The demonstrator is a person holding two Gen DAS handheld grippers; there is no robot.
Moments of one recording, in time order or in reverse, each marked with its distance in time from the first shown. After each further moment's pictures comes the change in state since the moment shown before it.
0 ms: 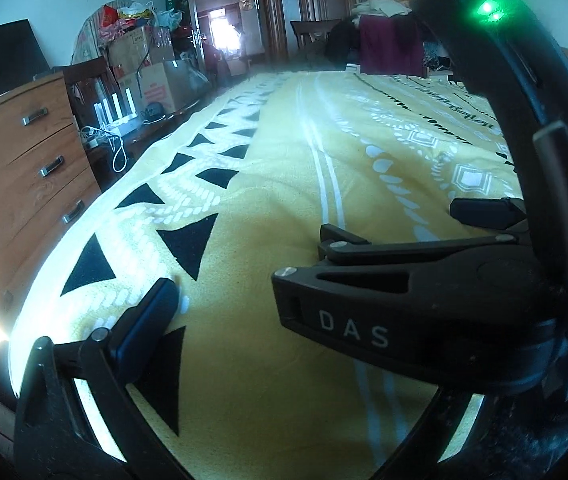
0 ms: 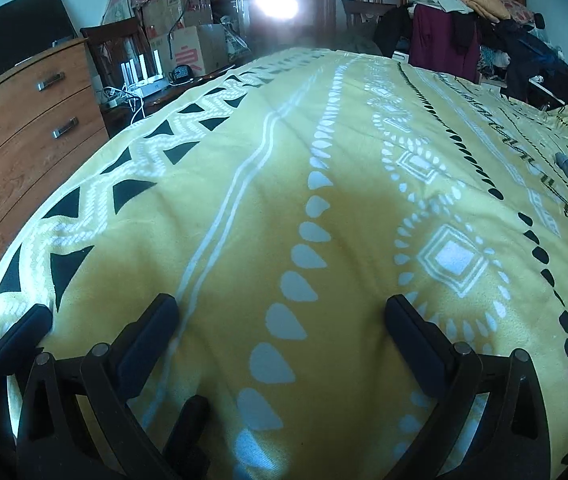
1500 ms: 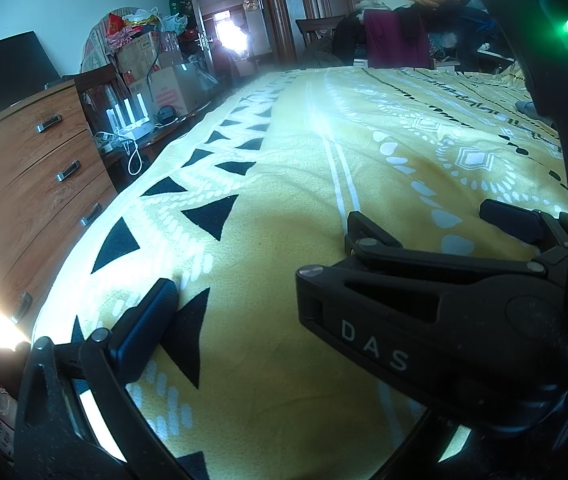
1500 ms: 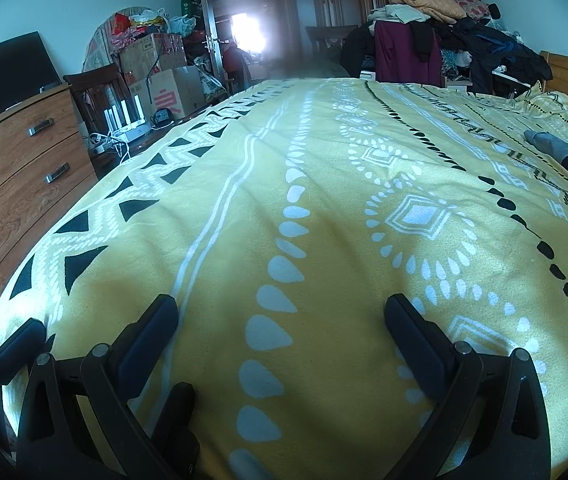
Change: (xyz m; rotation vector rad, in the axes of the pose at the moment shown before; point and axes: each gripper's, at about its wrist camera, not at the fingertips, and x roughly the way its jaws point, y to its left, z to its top) left arm -0.018 -0.003 -0.023 0.036 0.017 0.059; right arm -0.029 -0.001 -0.035 0.123 -0.148 -0.038
